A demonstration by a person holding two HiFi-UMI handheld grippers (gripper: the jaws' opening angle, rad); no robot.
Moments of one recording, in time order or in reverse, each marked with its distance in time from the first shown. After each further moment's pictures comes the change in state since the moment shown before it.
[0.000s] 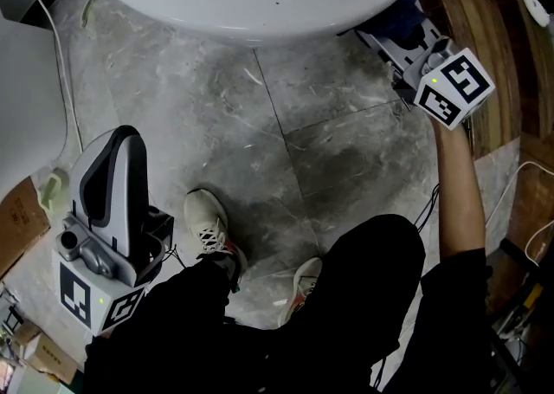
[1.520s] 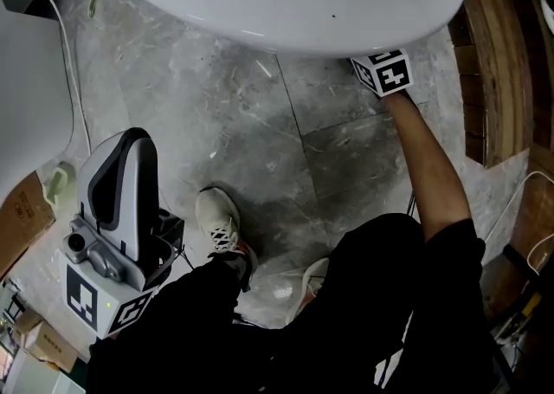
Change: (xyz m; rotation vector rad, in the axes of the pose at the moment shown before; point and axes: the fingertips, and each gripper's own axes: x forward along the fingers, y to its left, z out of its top) left arm -0.003 0.023 -0.010 -0.039 0.021 0.033; right arm 0.098 -0.030 -0.208 0.038 0.442 -0.188
